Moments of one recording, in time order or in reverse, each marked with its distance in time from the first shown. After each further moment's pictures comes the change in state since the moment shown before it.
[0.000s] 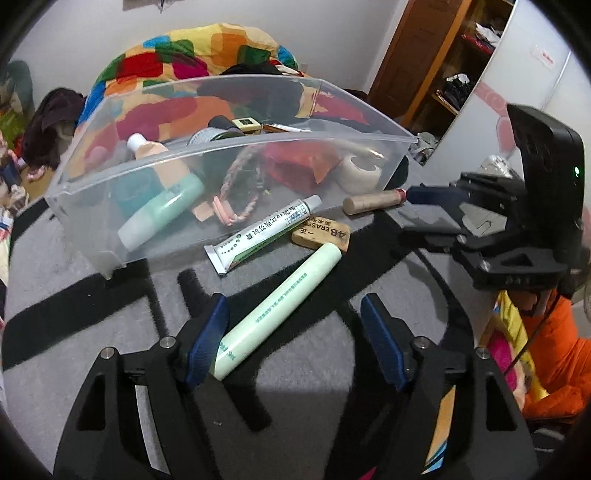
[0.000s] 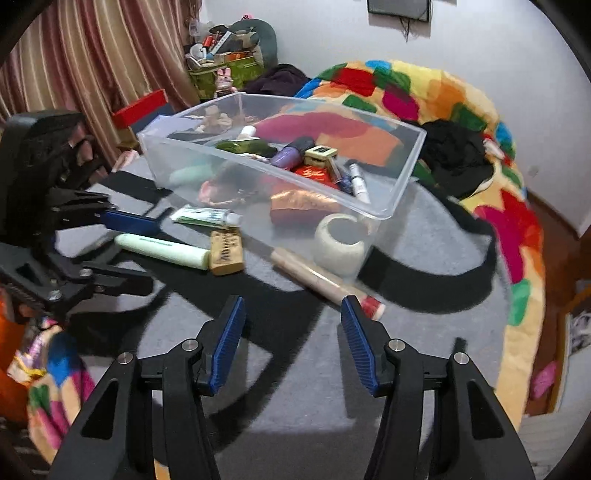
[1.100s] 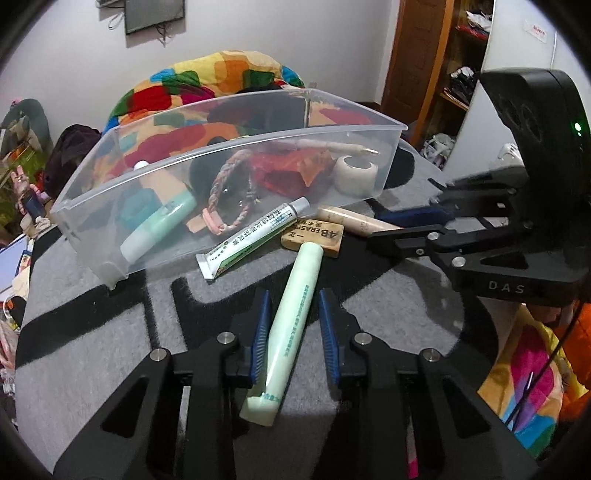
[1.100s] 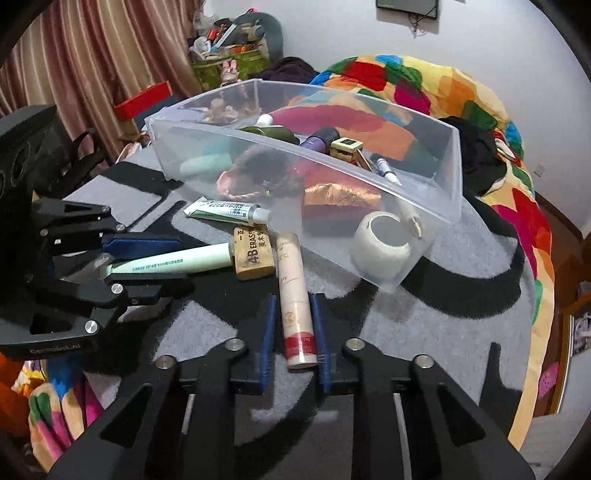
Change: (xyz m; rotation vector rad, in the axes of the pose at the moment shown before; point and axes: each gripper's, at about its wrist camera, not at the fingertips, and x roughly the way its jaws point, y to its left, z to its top) left arm 0.008 -0.029 -0.013 0.064 -0.099 0.134; right arm 0.017 0.023 0.002 0.006 0.020 0.027
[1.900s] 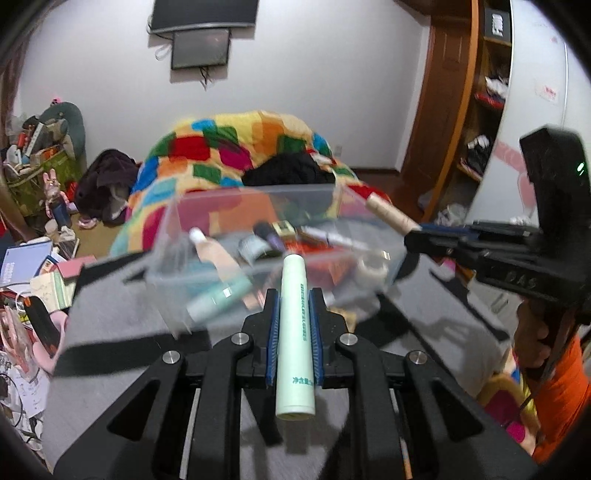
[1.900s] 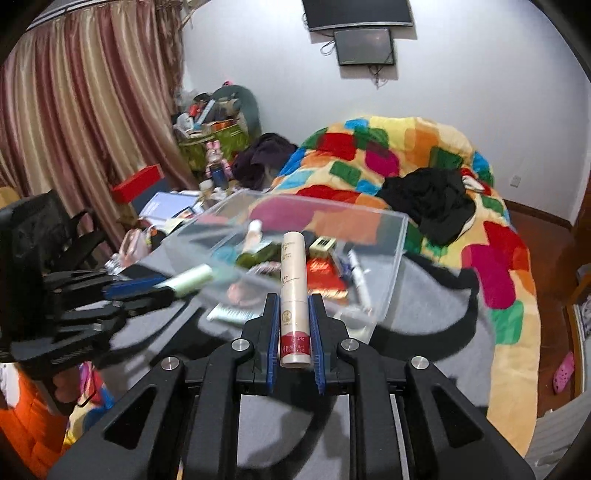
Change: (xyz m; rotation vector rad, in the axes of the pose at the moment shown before) left arm -0.069 0.028 0.034 -0.119 -0.248 0.051; right arm -0.068 -0.006 0.039 0.137 -0.273 -0.028
